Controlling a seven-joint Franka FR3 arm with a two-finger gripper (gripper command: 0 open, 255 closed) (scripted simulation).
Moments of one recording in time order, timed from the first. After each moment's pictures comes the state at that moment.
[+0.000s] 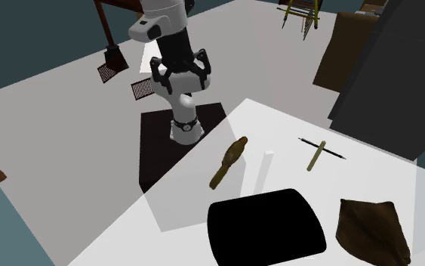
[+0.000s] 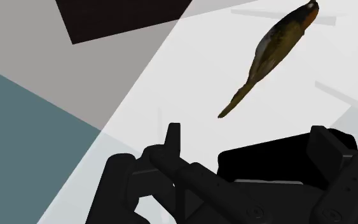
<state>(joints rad) -0.02 -0.81 -0.07 -2.27 0.10 1.50 0.15</state>
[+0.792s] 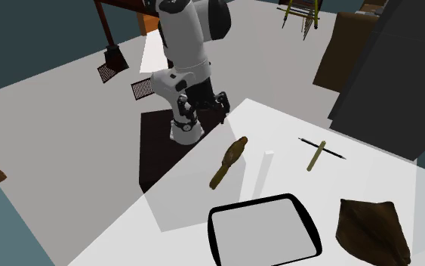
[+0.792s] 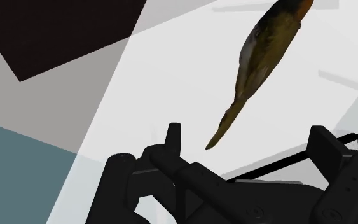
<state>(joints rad) -0.02 -0.82 0.04 -2.59 0.22 1.81 0.31</state>
